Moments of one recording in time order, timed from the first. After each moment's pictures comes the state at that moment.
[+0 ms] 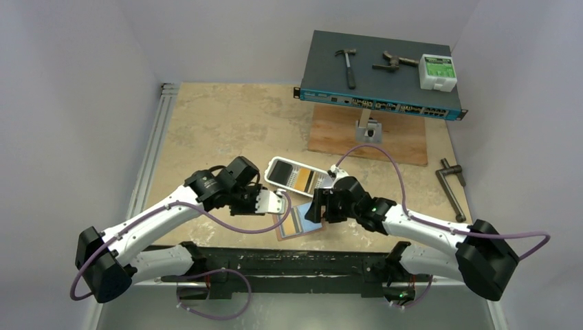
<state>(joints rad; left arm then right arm) -0.80 1.11 0.92 -0.93 0.16 0.84 0.83 1.11 0.46 -0.12 -0.08 0.76</state>
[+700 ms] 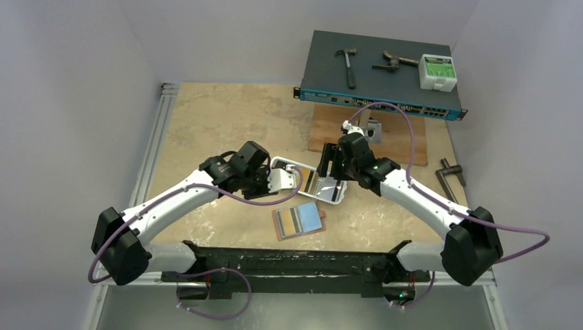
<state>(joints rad) -0.75 1.27 1.01 -0.79 0.12 0.70 0.59 1.26 0.88 -0.37 0.09 0.62</state>
